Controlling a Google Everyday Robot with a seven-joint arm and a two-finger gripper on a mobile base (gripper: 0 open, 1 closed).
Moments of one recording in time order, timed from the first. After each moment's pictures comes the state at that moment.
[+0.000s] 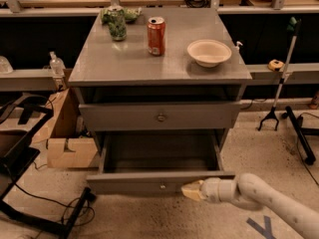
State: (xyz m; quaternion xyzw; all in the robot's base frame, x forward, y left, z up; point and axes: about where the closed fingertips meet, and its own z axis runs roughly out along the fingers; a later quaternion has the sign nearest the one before) arm 0.538 -0.128 0.372 -0.37 0.78 0.34 0.37
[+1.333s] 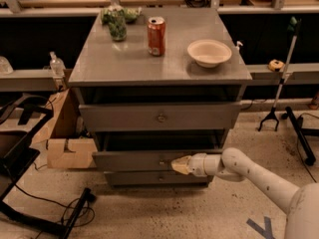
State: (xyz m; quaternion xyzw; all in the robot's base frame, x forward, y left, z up) arm 0.638 -0.092 0.388 -0.39 0.77 0.34 0.38
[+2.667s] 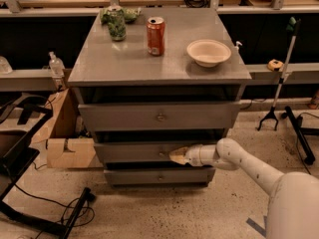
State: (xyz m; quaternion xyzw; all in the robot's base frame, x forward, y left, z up) arm 0.686 -0.082 0.394 -0.39 0.77 0.33 0.38
